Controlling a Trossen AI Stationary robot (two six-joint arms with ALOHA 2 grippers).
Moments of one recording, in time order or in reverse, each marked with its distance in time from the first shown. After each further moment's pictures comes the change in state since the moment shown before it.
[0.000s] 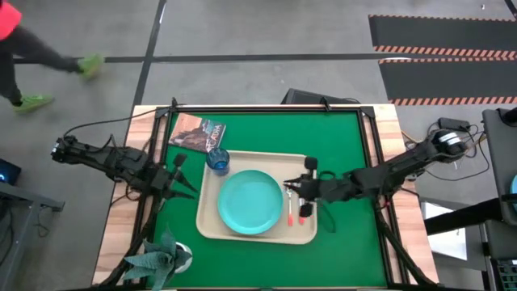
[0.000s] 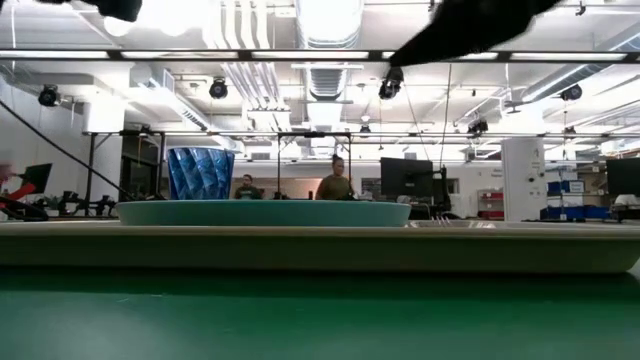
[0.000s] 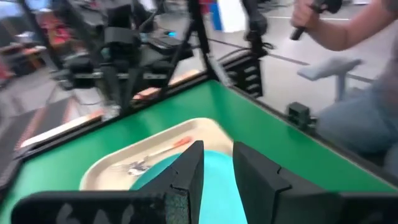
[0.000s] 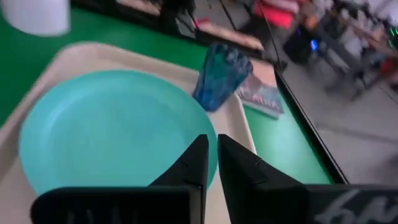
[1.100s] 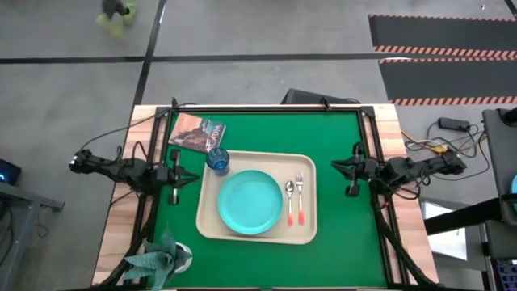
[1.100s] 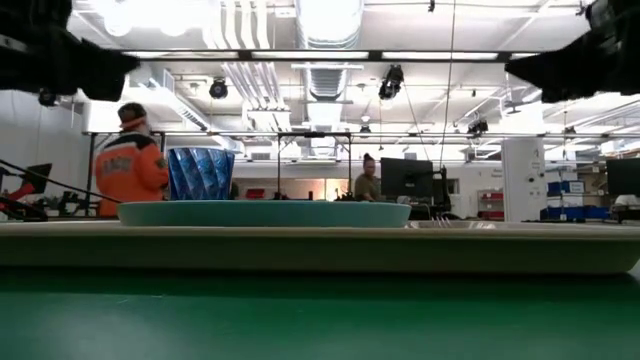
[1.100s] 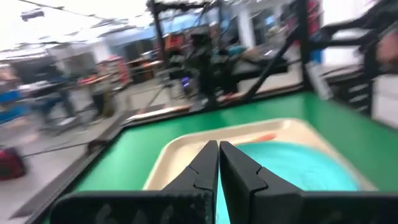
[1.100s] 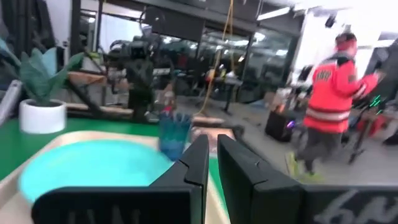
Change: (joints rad) left arm 0.003 -0.422 -0.477 0.252 -0.376 -0.049; right arm -0.088 -1.302 -0.723 0.052 -0.110 -0.122
